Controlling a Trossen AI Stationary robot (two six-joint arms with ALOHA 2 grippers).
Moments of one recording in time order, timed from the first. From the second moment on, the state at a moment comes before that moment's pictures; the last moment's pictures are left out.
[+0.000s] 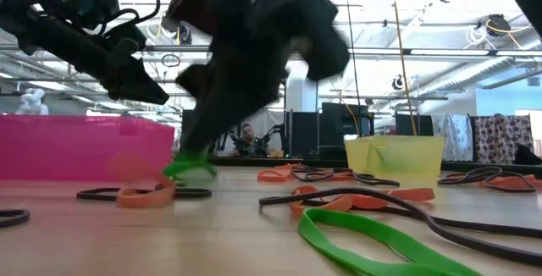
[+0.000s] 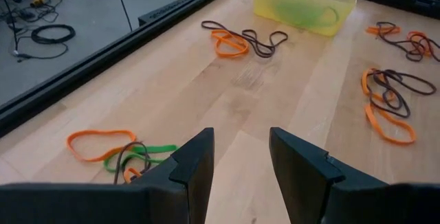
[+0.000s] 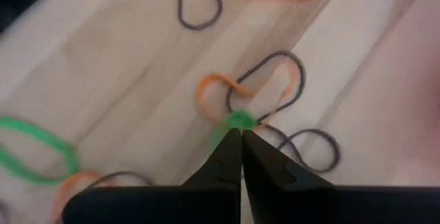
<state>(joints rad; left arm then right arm) 0.44 0.65 0.24 -0.02 0.00 -0.10 0.19 2.22 1.69 -0.44 -0.34 -0.35</state>
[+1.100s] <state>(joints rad) 0.44 0.65 0.24 0.16 -0.19 -0.10 -0.57 1.34 1.00 -0.77 0.13 -0.38</state>
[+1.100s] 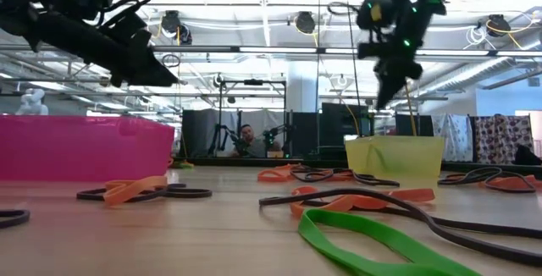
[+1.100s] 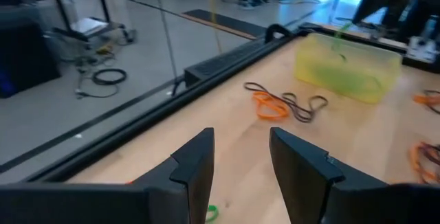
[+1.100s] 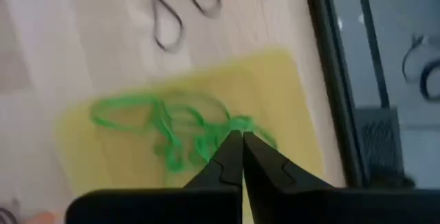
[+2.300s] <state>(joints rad) 0.56 0.91 0.24 0.22 -0.25 -0.09 -0.58 1.36 1.03 -0.47 0.07 -0.16</state>
